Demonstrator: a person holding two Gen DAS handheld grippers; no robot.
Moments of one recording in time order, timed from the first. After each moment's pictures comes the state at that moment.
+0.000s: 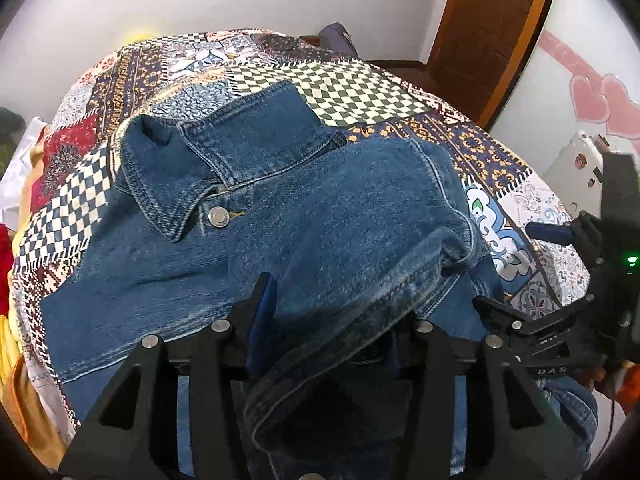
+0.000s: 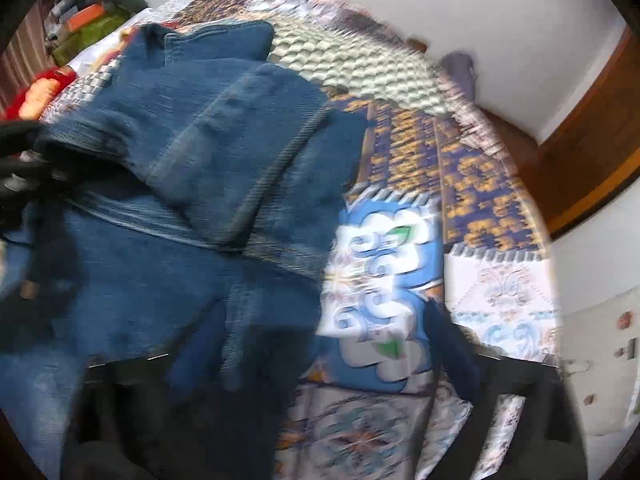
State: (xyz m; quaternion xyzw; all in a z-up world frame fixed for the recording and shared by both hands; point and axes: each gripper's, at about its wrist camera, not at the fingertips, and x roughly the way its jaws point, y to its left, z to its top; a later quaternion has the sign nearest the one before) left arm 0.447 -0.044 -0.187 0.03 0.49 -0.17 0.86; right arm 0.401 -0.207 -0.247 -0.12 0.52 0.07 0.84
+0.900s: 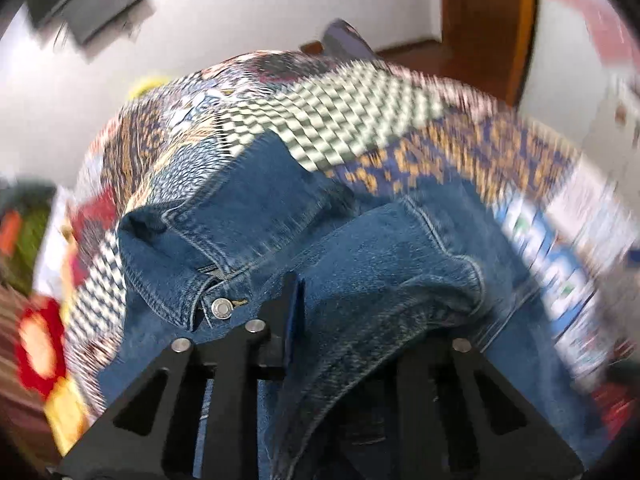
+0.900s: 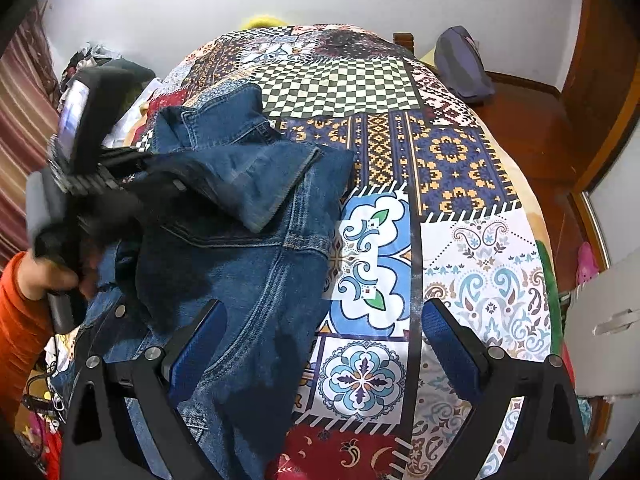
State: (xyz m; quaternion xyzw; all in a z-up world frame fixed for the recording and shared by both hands) left arm 0.487 -0.097 -0.180 0.14 0.47 -0.11 0.87; right arm 0.380 -0.270 -0.196 0.04 0.52 0.12 0.85
